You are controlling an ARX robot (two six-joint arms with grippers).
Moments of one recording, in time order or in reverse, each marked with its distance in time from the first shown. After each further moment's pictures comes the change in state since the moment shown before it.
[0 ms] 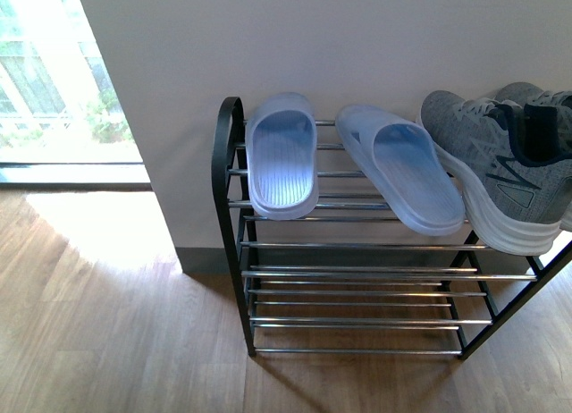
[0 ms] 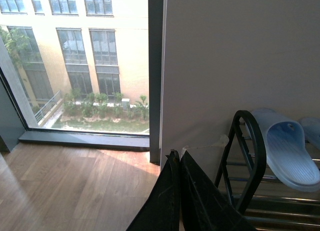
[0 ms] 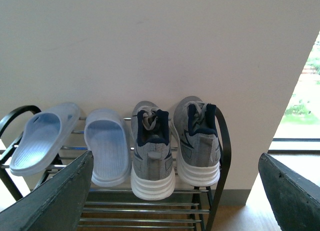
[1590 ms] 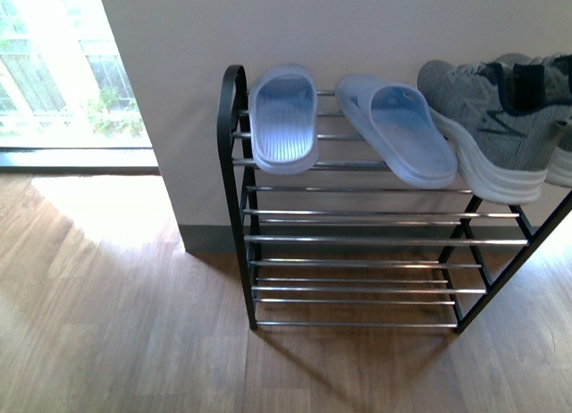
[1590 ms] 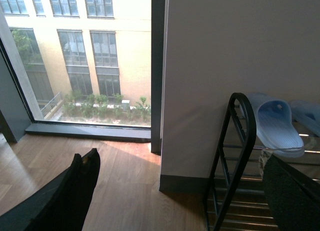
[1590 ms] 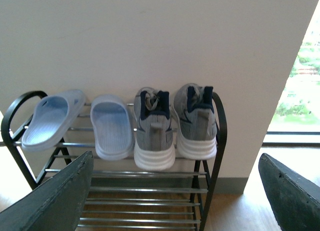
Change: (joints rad) left arm 0.001 -0.361 0.000 -0.376 0.000 0.001; right arm 0.000 0.000 0.000 0.000 0.000 0.000
